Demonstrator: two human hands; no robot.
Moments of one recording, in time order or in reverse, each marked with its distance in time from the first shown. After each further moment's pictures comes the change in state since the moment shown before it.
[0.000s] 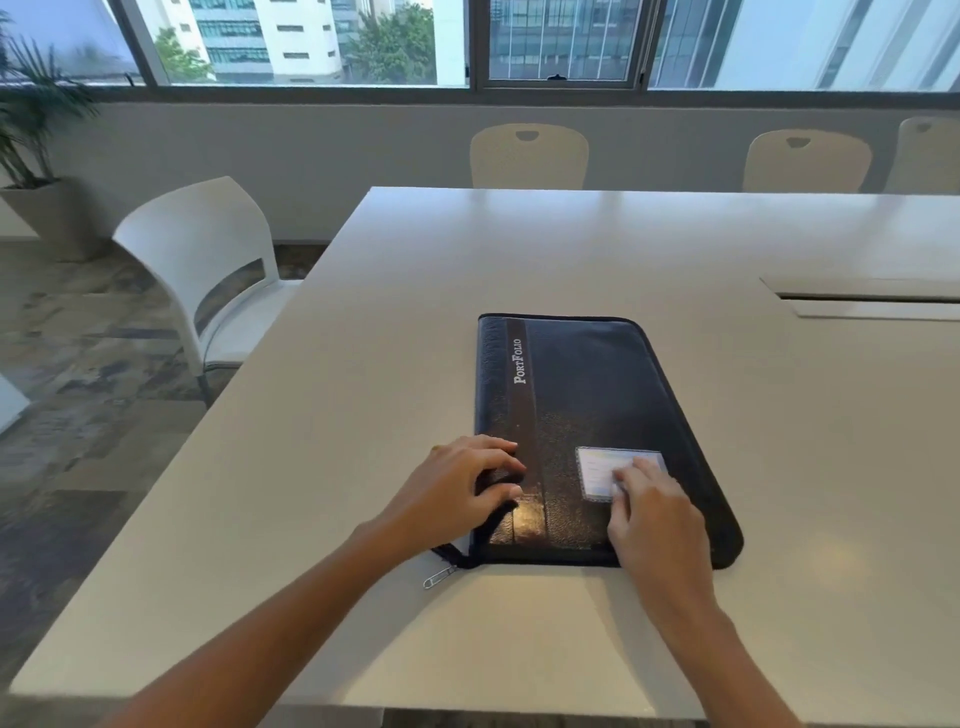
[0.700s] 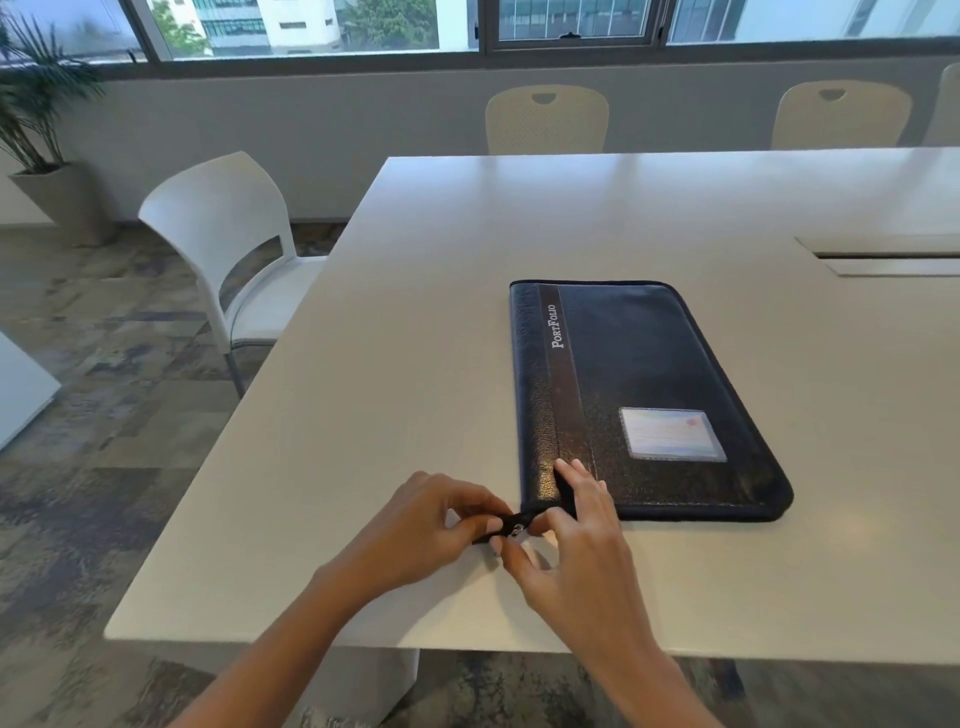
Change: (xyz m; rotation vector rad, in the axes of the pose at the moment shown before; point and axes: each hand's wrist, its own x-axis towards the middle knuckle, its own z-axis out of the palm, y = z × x) left_hand -0.090 -0.023 -0.021 -0.211 -0.089 -0.040; right_hand -0.084 -0.079 0.034 0.234 -0.164 -0.194
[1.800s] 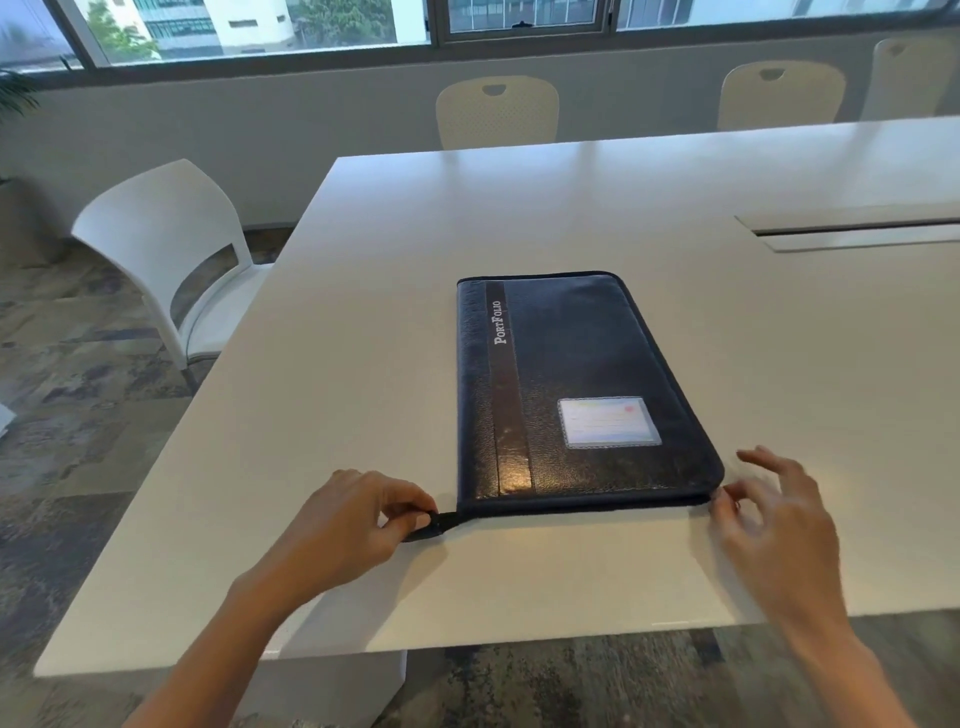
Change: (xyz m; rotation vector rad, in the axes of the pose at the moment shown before) left_hand 0.001 0.012 -0.012 0.300 -0.048 -0.180; right_hand -0.017 0.165 -0.102 -0.157 0.316 0.292
